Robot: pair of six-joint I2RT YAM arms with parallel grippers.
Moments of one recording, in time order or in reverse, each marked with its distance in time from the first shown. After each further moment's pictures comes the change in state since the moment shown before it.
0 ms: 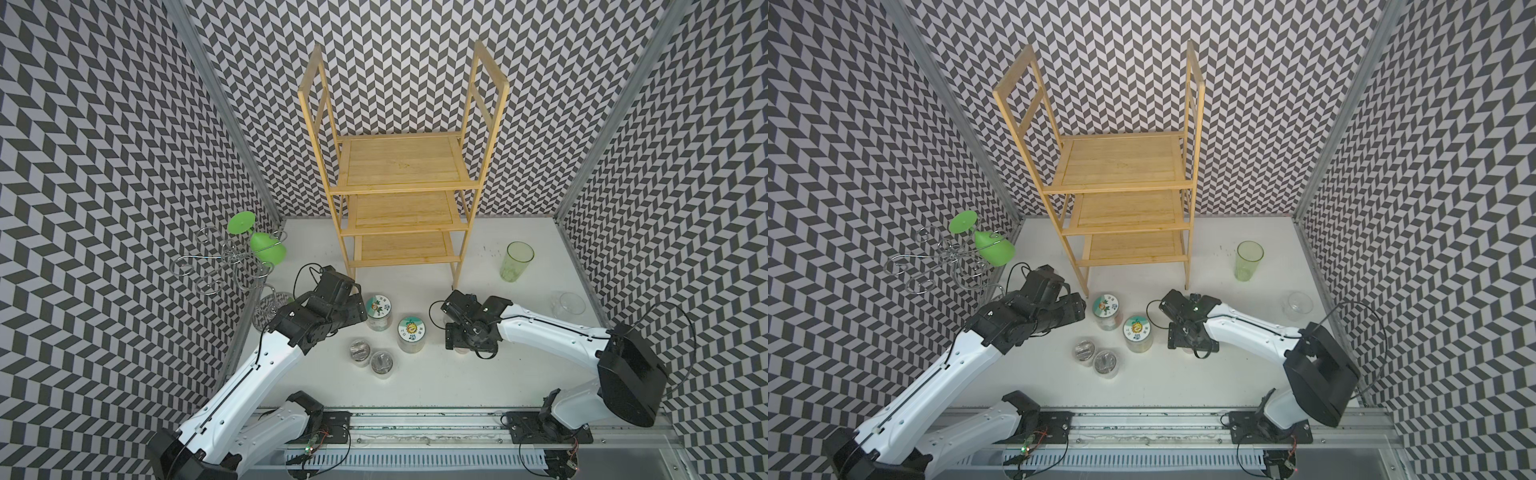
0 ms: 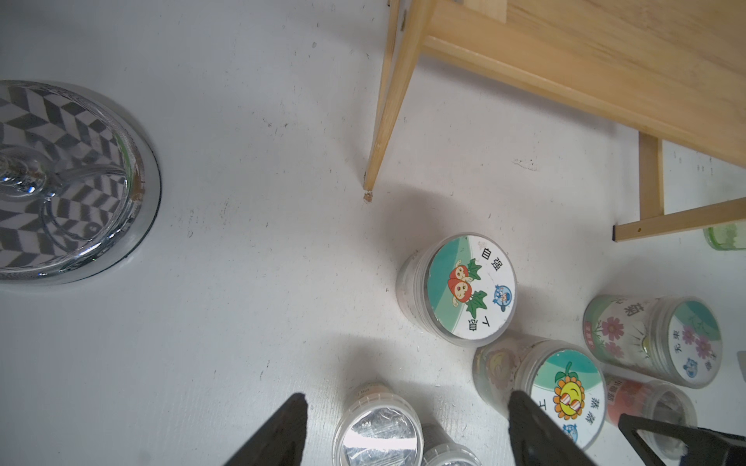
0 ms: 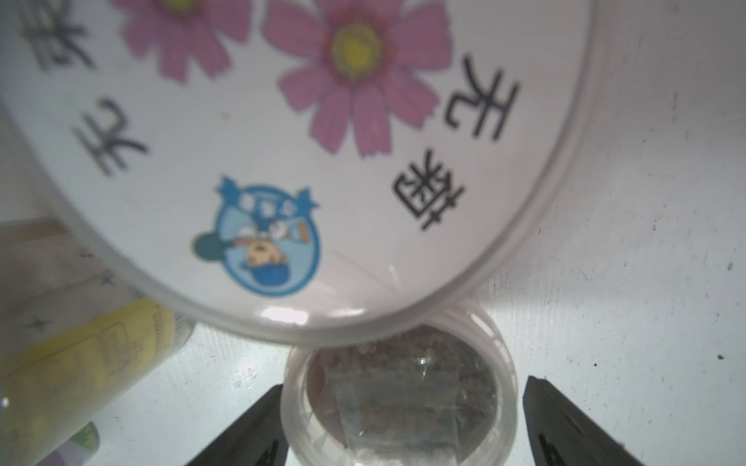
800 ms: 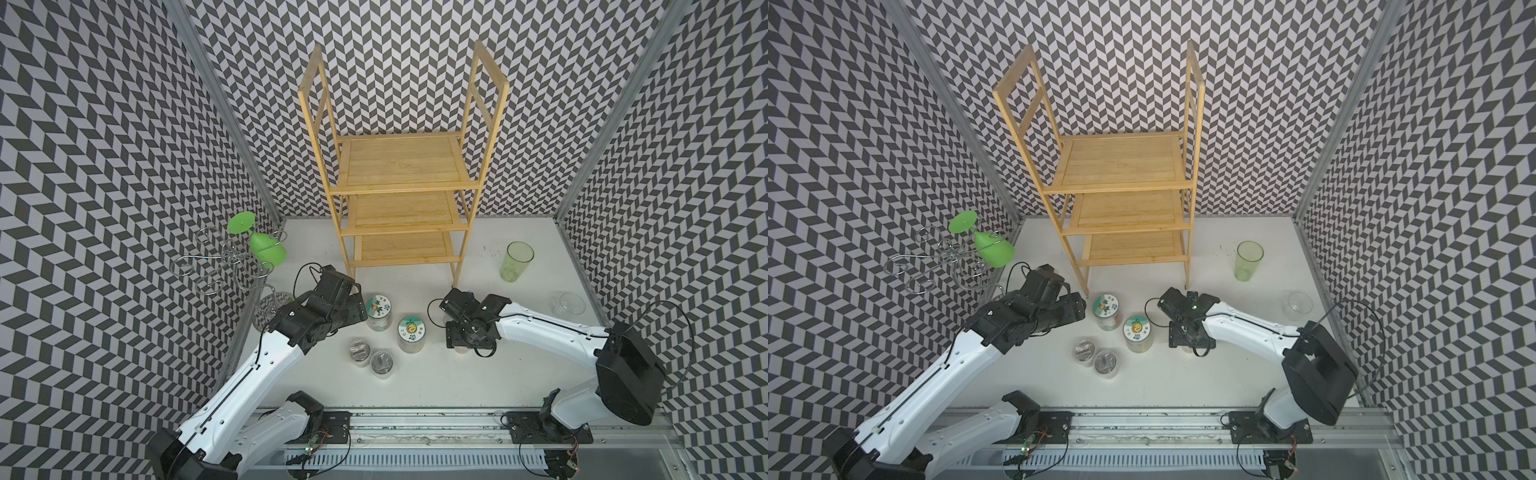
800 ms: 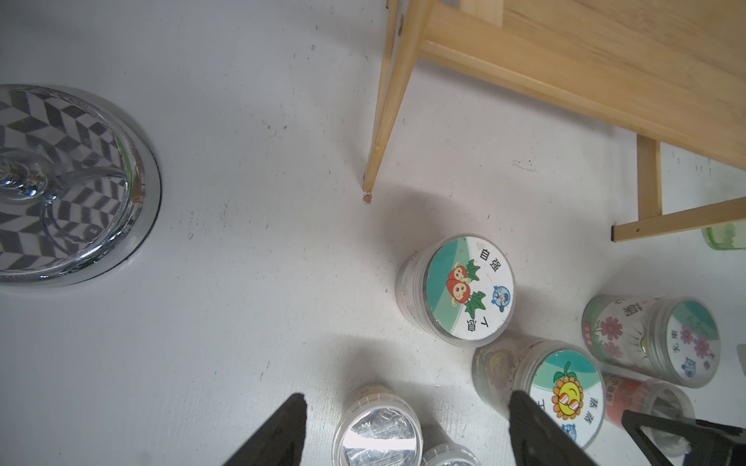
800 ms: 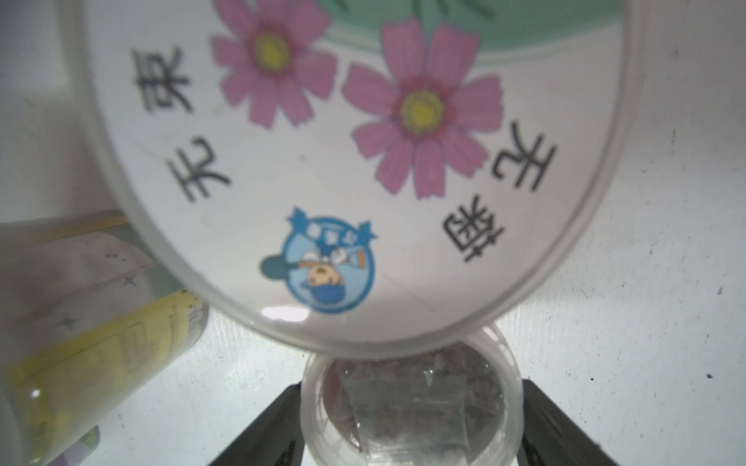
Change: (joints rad) left arm 0.000 0.001 0.009 -0.001 0.000 0.001; right arm 0.000 0.013 0.029 0.001 0.015 -0.053
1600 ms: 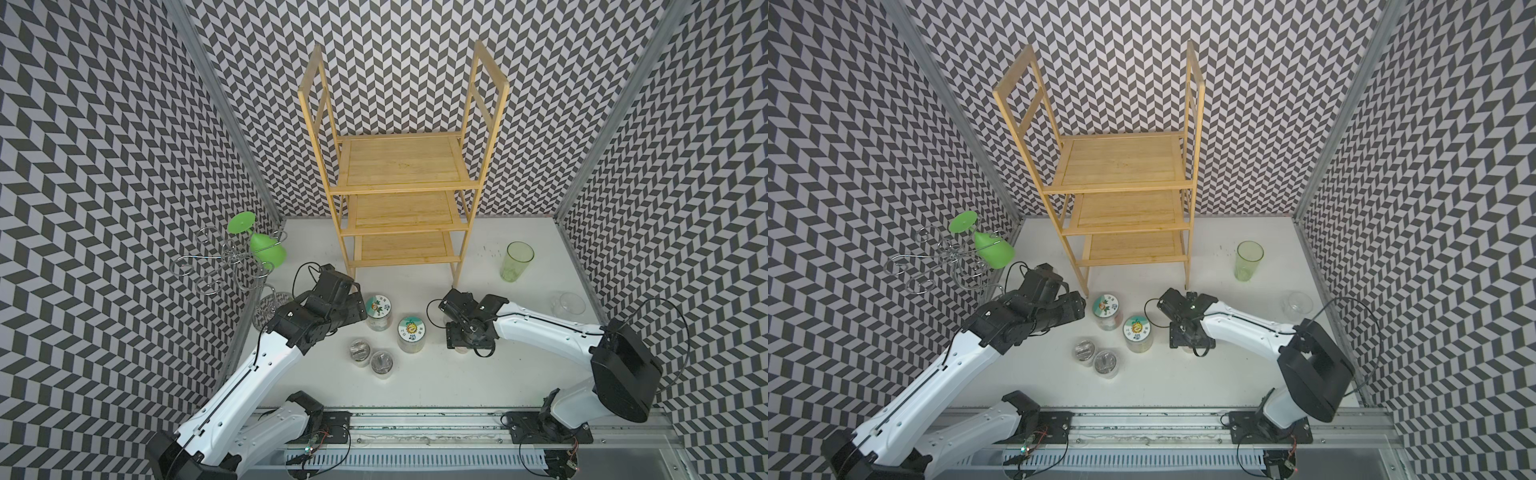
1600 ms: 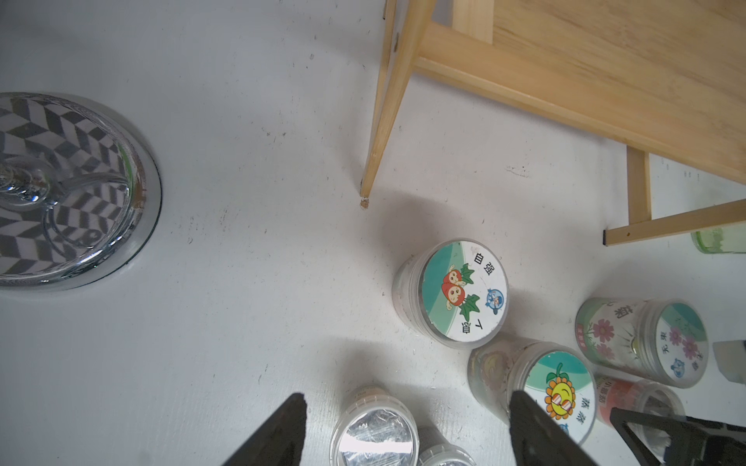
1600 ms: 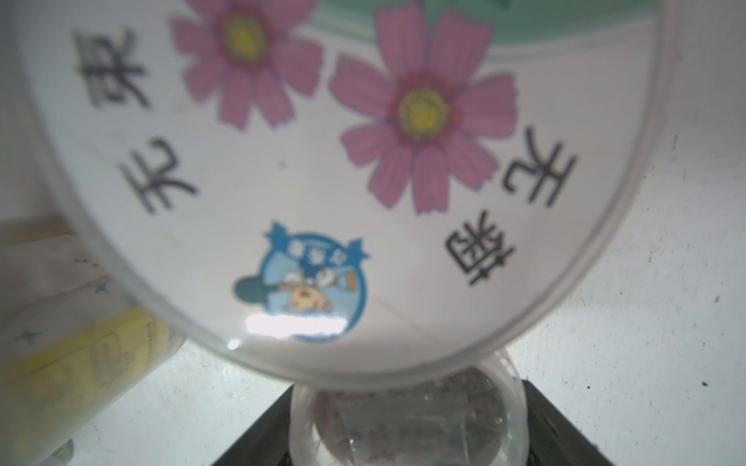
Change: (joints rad) left arm 0.000 -0.008 0.005 0.000 -0.001 0.000; right arm -0.008 0.020 -0.006 0.007 0.007 -0.003
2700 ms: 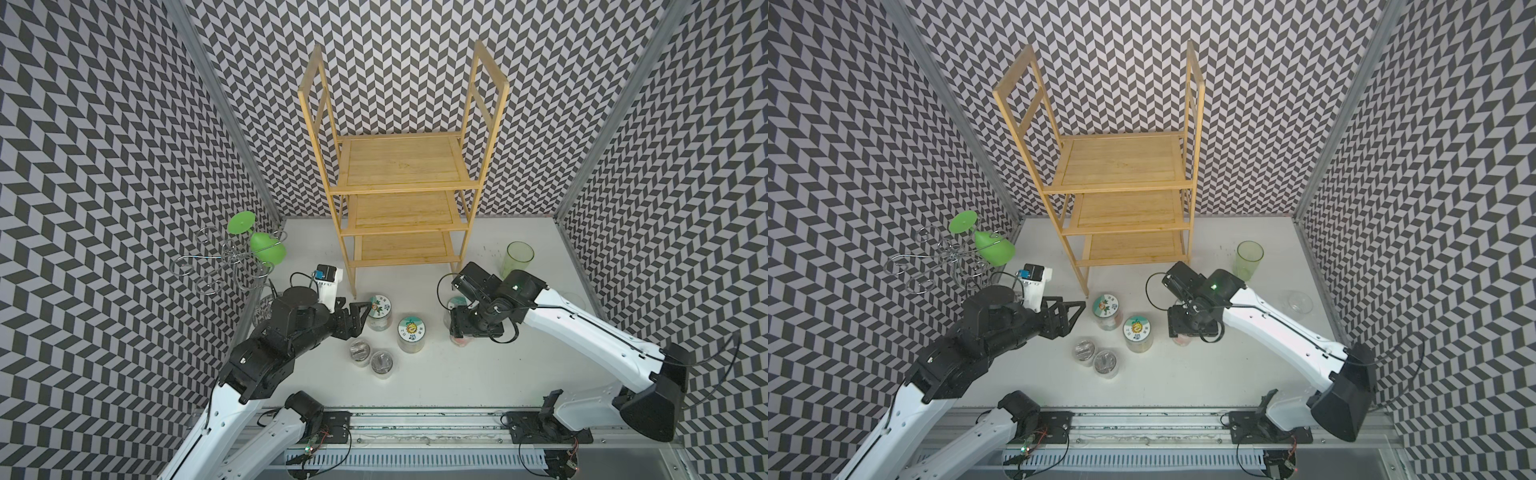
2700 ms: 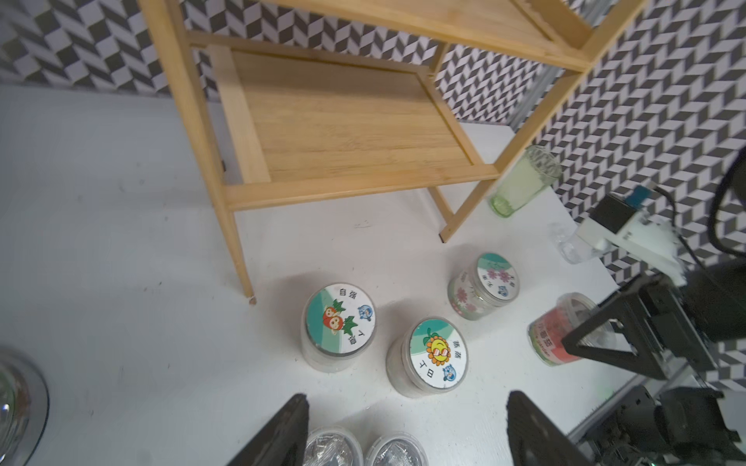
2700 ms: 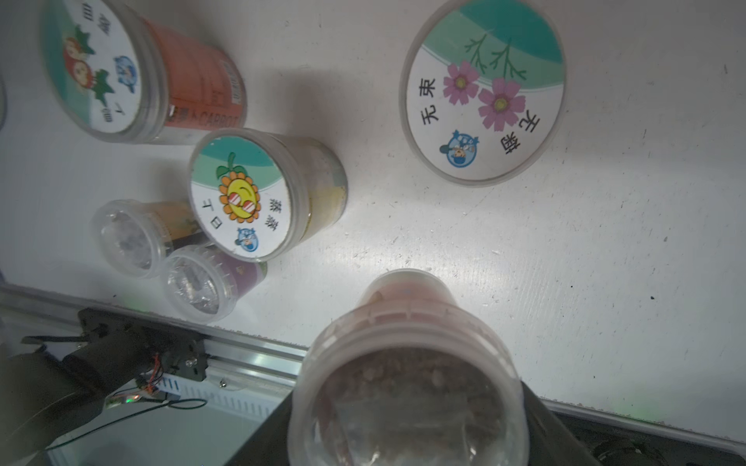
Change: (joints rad) left arm -0.013 -0.306 0.000 0.150 0.302 0.373; right arm -0.007 -0.133 0.383 -0.402 -0.205 -0.110
